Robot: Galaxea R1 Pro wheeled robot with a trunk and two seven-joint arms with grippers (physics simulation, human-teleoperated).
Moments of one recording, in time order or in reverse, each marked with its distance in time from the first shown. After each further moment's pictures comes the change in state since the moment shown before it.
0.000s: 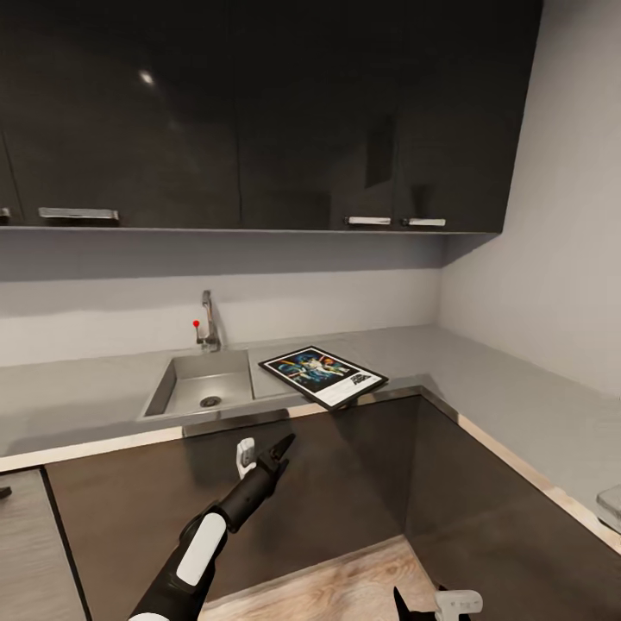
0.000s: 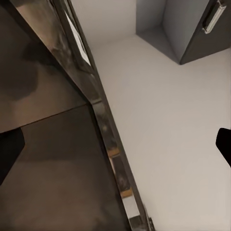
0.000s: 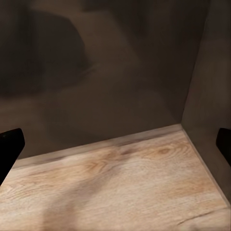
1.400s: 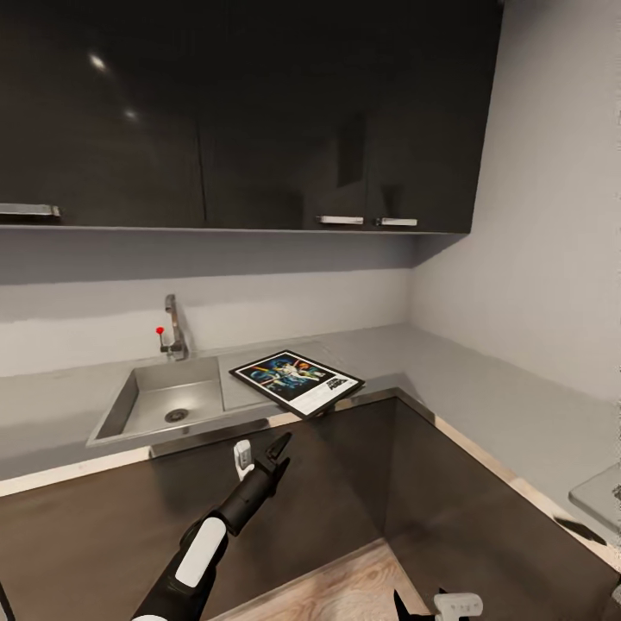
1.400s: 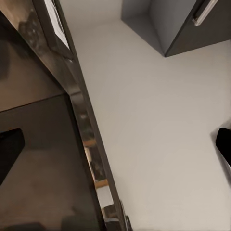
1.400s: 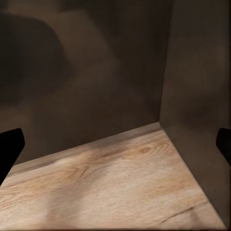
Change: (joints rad) left arm 0.000 0.000 0.000 0.034 0.075 -0.001 -0.054; right arm 0.000 0.000 0.000 0.011 0.000 0.003 0.000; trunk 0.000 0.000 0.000
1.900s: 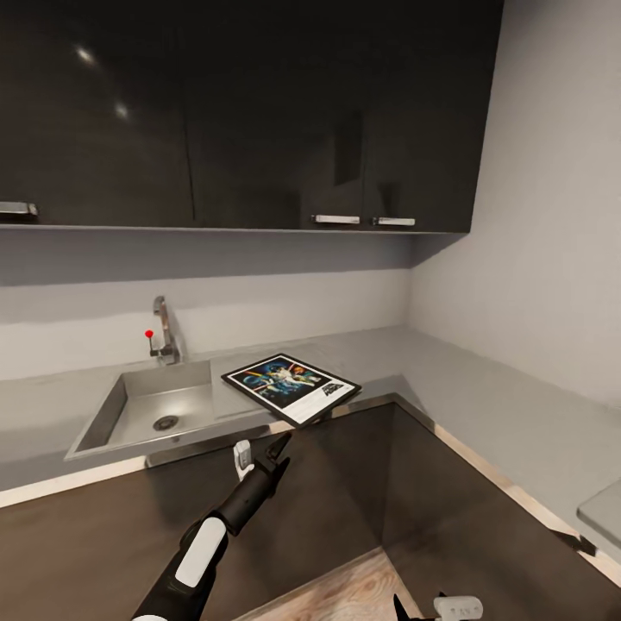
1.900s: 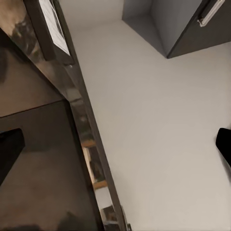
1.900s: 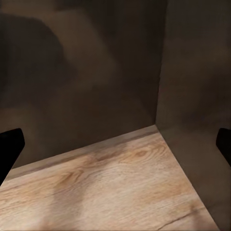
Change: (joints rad) left arm 0.000 0.000 0.001 0.000 0.001 0.000 -0.001; right arm 0.000 0.001 0.002 0.013 0.001 0.000 -0.001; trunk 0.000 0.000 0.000
